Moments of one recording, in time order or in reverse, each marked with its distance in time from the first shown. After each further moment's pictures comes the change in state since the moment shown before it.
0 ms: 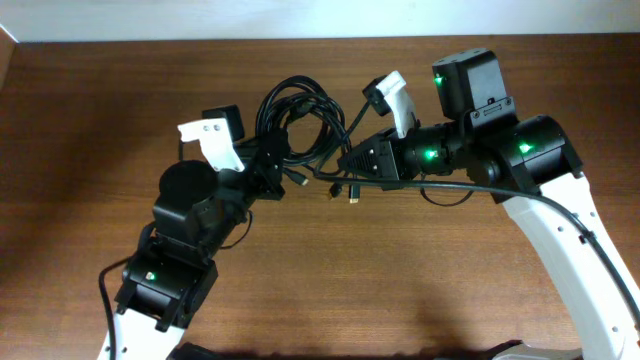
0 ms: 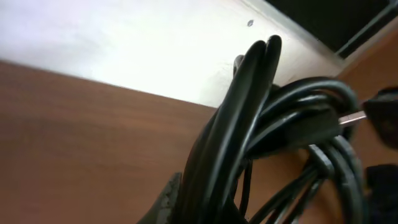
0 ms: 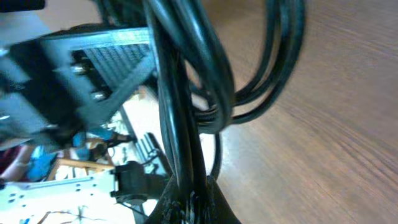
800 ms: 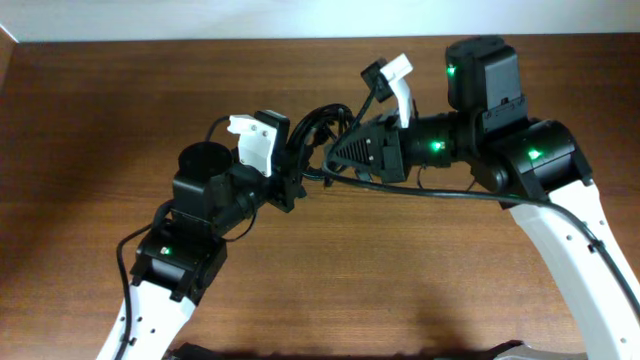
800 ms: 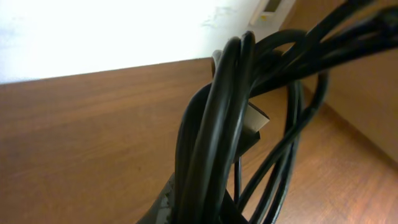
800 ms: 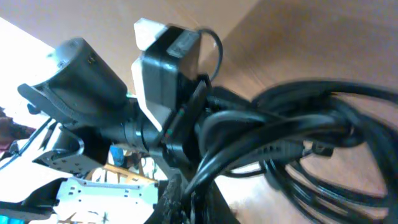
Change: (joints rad) left arm 0.019 0.098 0.000 -0.023 0.269 0.355; right arm -0.001 -0.026 0.002 0.158 -0.166 0.106
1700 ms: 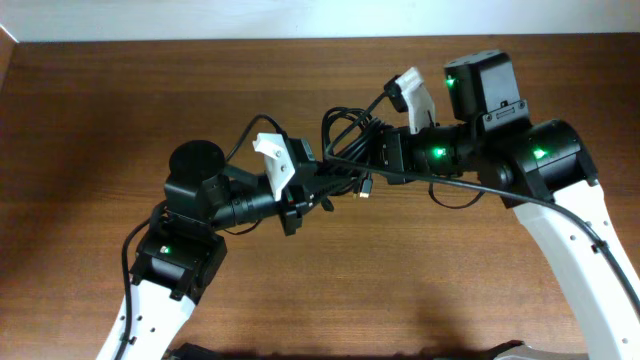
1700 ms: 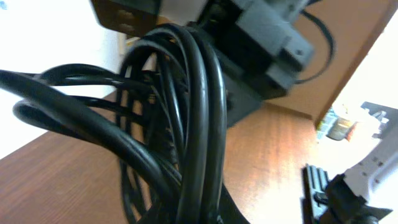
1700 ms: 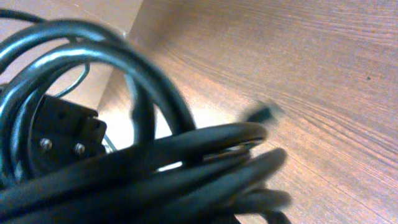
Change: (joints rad) left arm 0.006 0.003 -0.001 0.140 0.528 0.240; right arm -0.023 -0.001 0.003 -0.195 0.325 0.045
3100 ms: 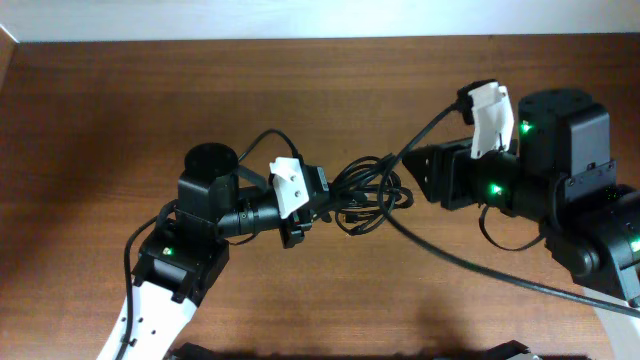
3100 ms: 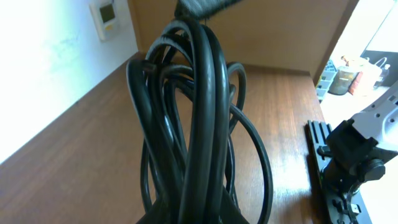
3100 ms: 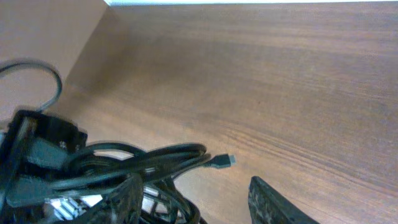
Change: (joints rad) left arm -0.021 -0.002 0.006 -0.178 0.000 0.274; right arm -0.012 -0.246 0.000 -0.088 0.338 -0.011
